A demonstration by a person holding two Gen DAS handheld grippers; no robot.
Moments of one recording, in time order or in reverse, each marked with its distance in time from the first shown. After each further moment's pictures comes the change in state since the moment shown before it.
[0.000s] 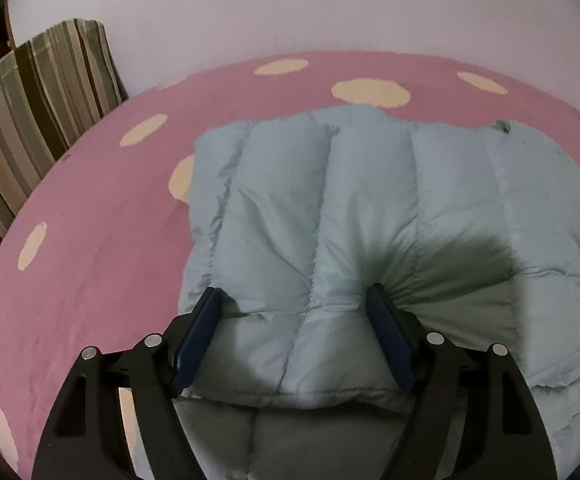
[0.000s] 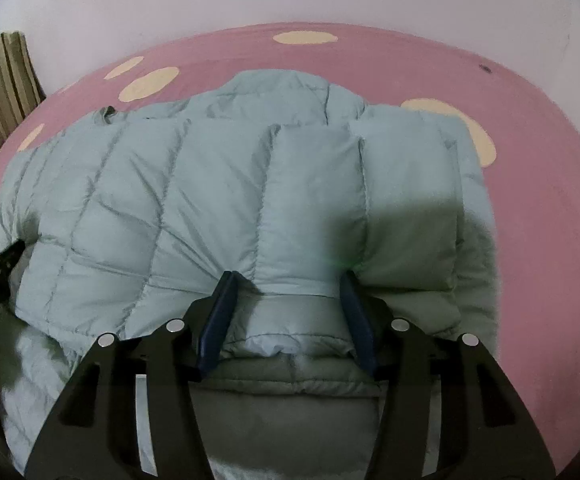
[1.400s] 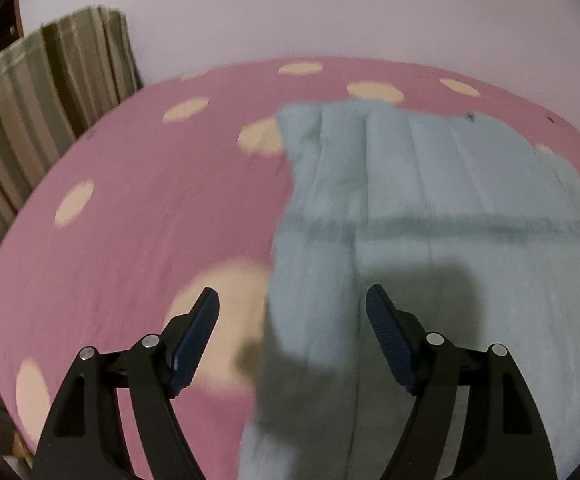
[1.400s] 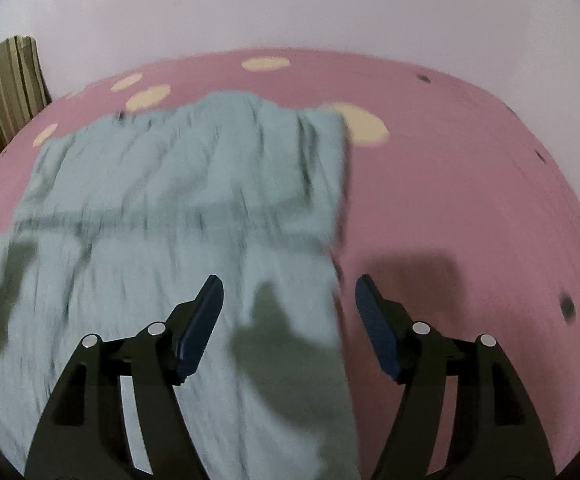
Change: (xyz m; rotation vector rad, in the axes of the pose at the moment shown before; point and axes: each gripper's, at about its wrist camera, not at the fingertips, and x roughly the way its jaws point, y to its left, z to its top) left arm 0.000 0.081 -0.100 -0.015 0.014 -0.082; right arm -0.129 -0.067 -0.085 -0.021 -0.043 -0.059
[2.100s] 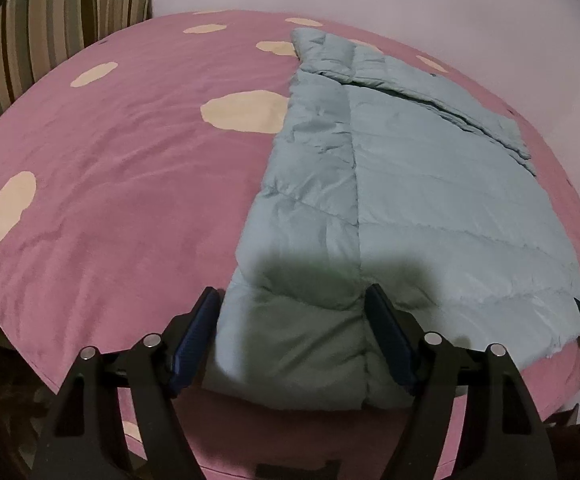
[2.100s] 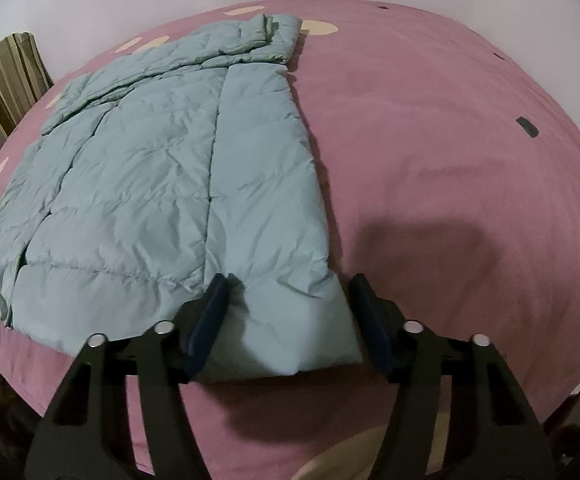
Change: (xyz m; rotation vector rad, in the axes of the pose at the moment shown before) left arm -0.073 0.020 -0.132 -0.136 0.082 -0.183; right arm -0.058 -0.019 -0.151 0.099 0.101 0.040
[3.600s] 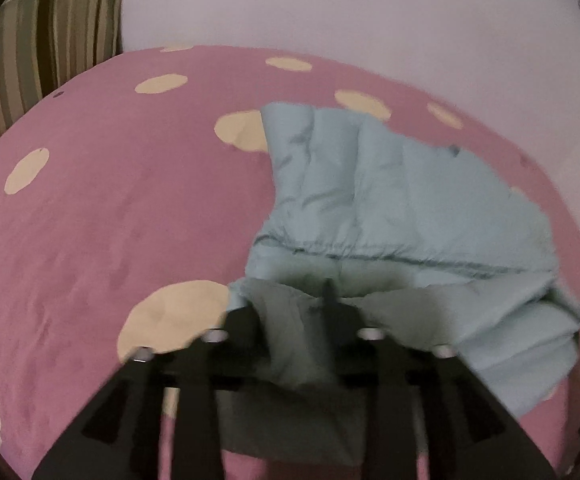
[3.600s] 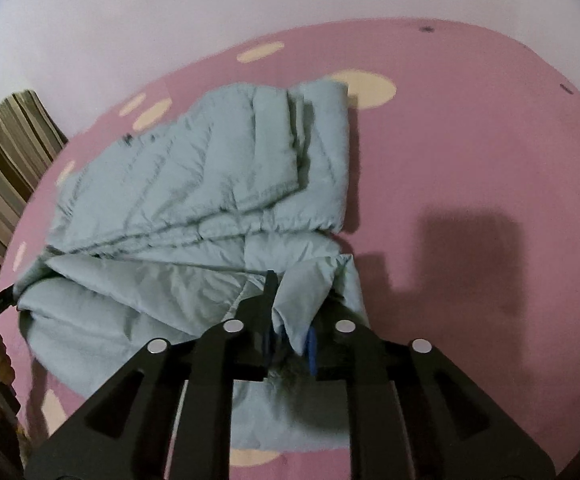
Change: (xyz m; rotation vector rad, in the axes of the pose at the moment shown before) left arm 0.070 -0.004 0.175 -0.024 -0.082 -0.056; right arm 0.070 0.006 0.177 0.071 -0.069 0.175
